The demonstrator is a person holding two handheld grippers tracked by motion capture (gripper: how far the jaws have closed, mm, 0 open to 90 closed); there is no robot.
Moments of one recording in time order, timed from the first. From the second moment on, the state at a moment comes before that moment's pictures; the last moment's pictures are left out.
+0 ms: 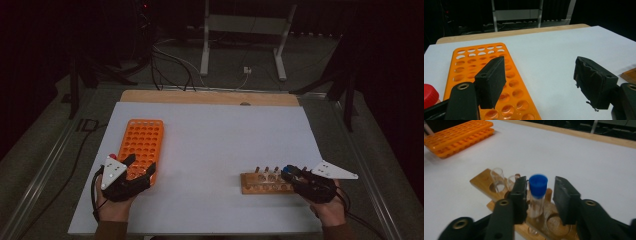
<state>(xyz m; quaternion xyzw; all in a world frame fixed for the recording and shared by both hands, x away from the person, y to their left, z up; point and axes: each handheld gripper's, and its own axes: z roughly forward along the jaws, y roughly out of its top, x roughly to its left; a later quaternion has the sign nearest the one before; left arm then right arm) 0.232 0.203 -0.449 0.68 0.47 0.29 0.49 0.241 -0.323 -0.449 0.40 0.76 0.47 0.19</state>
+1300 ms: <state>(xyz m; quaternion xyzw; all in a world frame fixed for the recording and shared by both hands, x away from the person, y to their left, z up) 0.235 0.206 -0.457 0.67 0.49 0.25 0.50 0.244 -0.325 -0.401 0.37 0.75 0.51 0.19</state>
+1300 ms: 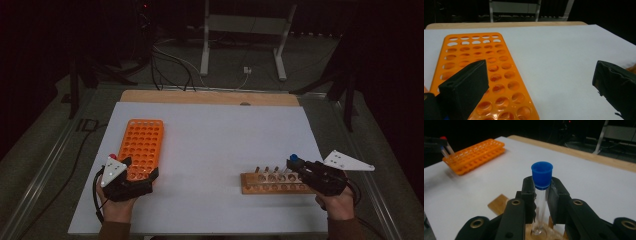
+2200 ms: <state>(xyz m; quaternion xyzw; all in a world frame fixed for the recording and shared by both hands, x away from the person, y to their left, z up) 0.239 0.164 -0.434 0.70 0.44 0.25 0.51 0.283 -0.257 -0.383 0.35 0.74 0.55 0.18</state>
